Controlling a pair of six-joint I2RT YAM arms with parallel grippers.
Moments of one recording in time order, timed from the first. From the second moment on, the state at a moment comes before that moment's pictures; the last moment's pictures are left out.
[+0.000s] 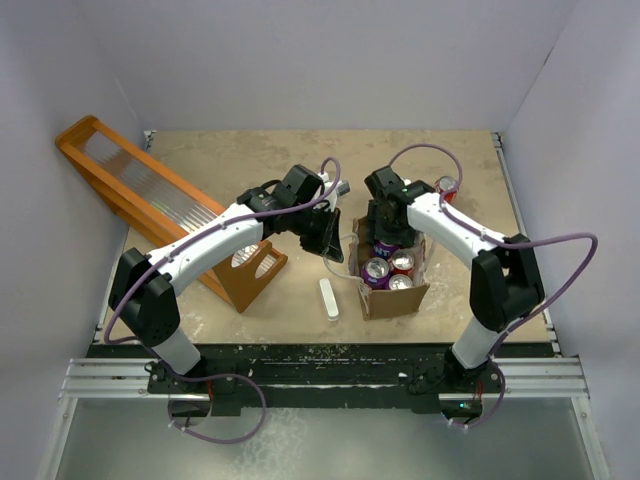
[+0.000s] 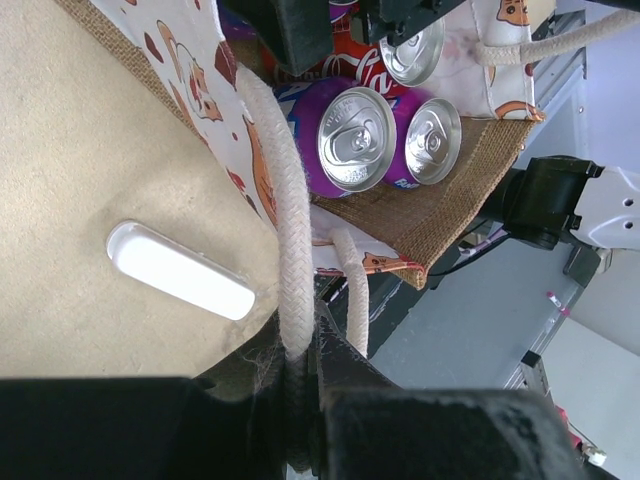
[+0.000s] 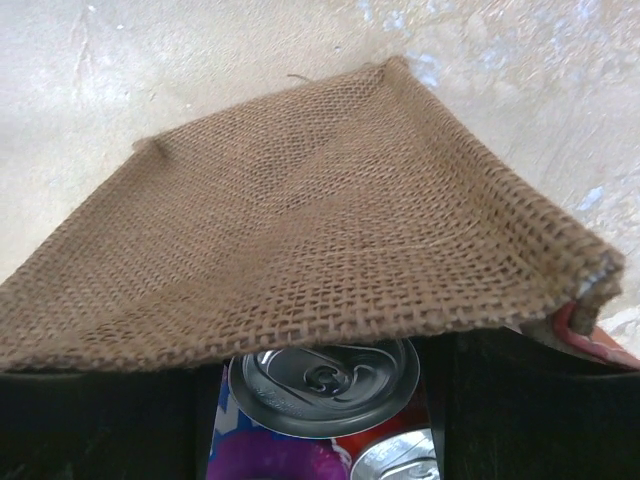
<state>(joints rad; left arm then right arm) -0.73 1.63 1.41 -0.67 0.48 -0.47 0.49 1.70 1.31 -0.87 0.27 0.57</state>
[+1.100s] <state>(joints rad) -0.72 1.64 1.40 -0.67 0.52 -0.46 0.39 1.40 1.47 -1.03 0.11 0.73</state>
